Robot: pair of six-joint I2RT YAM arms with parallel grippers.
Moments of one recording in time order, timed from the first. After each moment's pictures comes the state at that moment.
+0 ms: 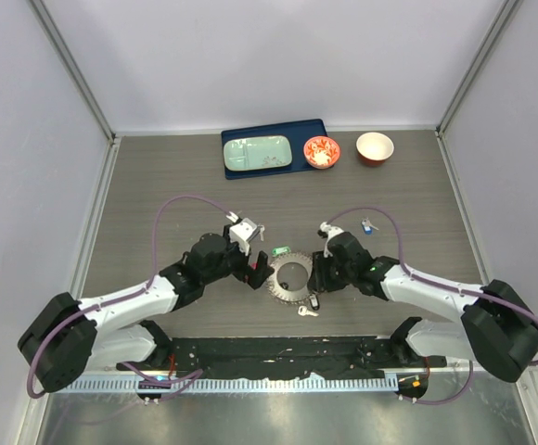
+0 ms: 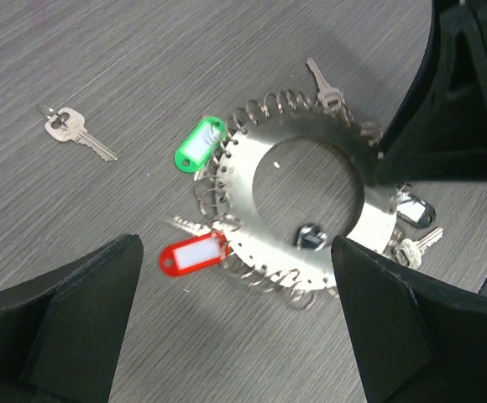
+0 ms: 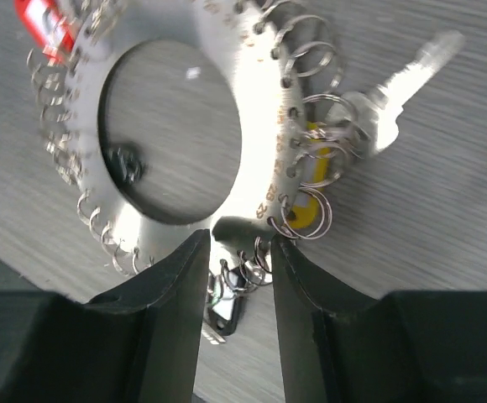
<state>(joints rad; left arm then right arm) -0.79 1.14 0.44 0.27 0.12 -0.16 0.69 1.18 0.46 -0.16 -0.11 0.51</state>
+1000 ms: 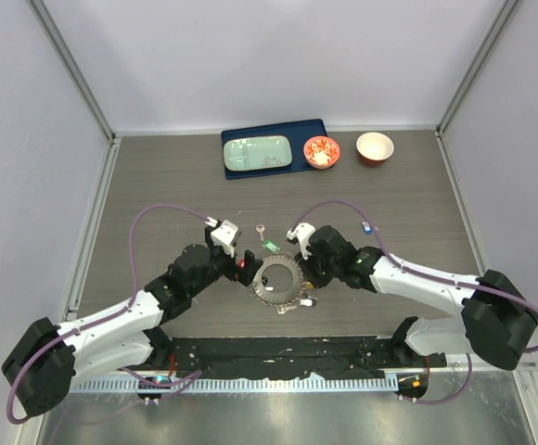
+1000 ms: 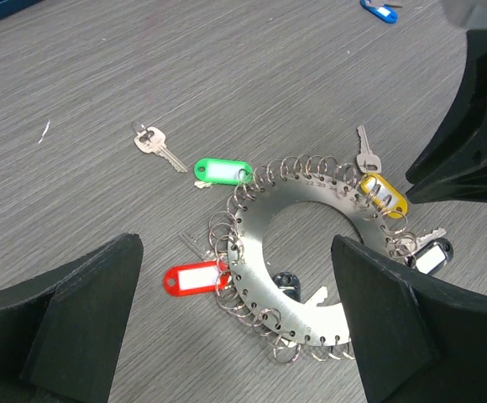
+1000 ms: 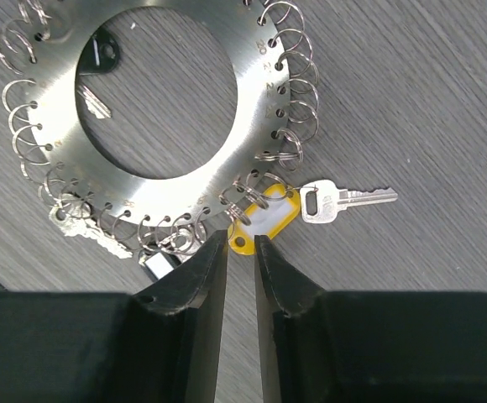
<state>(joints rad) -0.79 0.94 0.33 0.32 -0.06 -0.15 0.84 1.25 0.66 -0.28 -0.02 0.05</state>
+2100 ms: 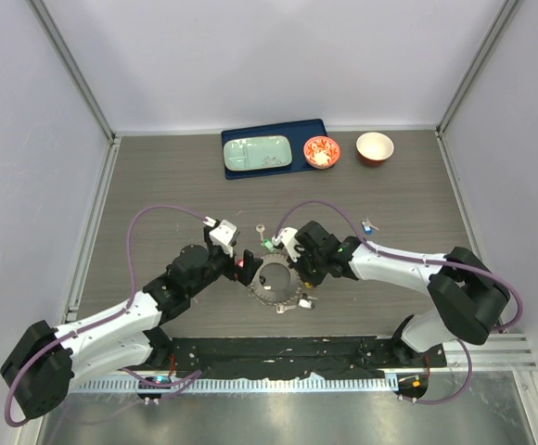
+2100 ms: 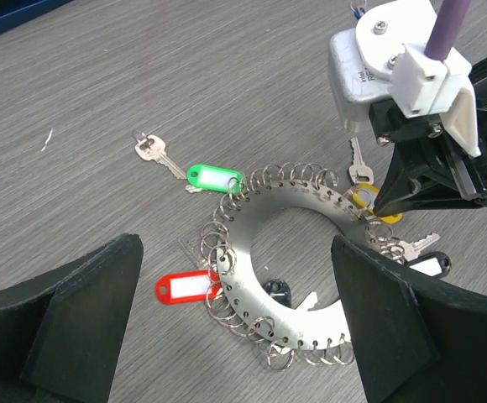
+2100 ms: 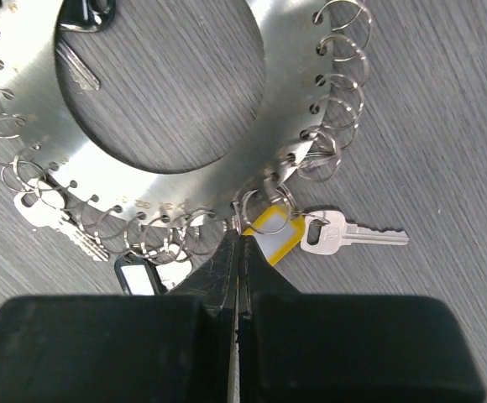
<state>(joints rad) -0.79 0.92 0.33 0.32 -0.06 -0.15 0.83 1.47 0.77 -0.33 -0.09 -0.13</state>
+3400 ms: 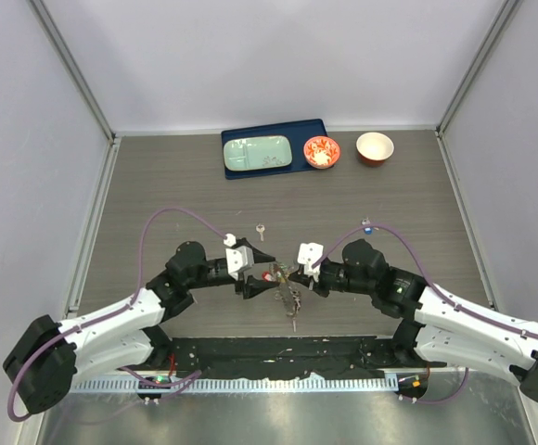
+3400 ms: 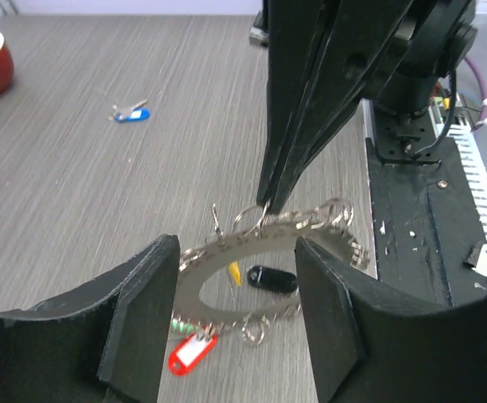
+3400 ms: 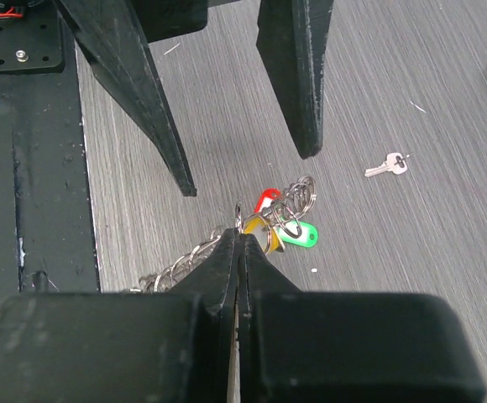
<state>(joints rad) -0.79 0.95 0.35 0.51 0.60 0.13 0.97 0.84 0.56 -0.08 -0.27 -0.29</state>
